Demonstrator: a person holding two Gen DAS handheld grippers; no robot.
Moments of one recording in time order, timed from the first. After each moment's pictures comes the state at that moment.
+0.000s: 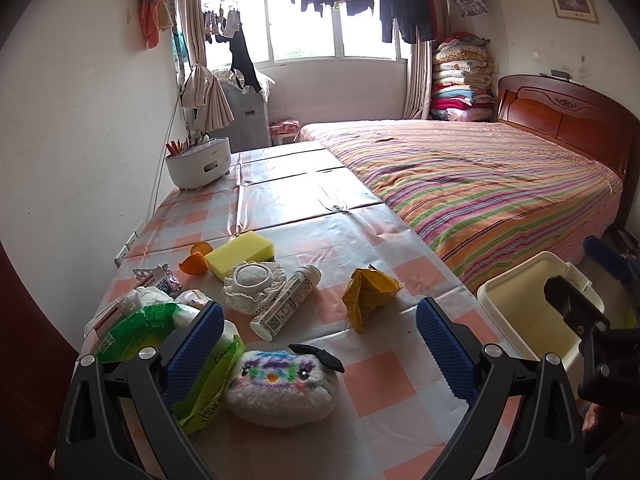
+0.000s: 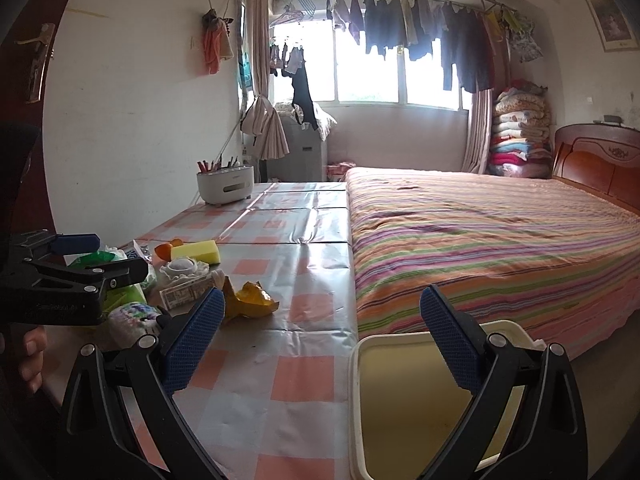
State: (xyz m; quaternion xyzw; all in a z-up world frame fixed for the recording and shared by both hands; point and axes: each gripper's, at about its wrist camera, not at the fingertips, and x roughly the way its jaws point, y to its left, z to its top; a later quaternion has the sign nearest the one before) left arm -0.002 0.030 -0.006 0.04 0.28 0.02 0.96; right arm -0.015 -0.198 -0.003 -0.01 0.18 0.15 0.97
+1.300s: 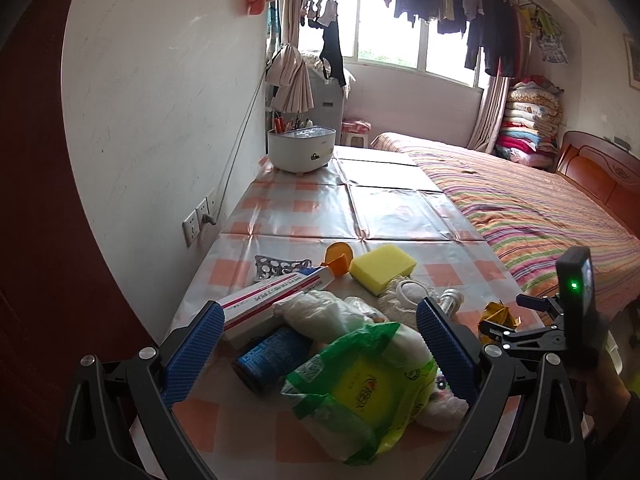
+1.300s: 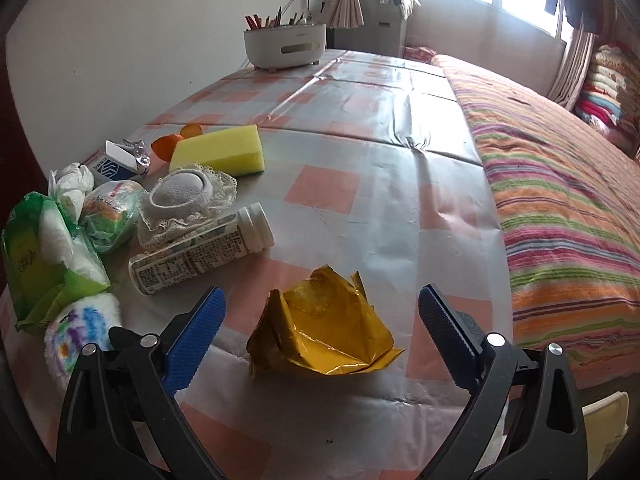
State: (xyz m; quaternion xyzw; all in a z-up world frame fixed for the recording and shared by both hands) left arm -0.017 0.208 0.019 -0.06 0.28 0.11 0.95; right arm 0.151 -0.056 -0.074 -0.11 0.41 0.25 0.87
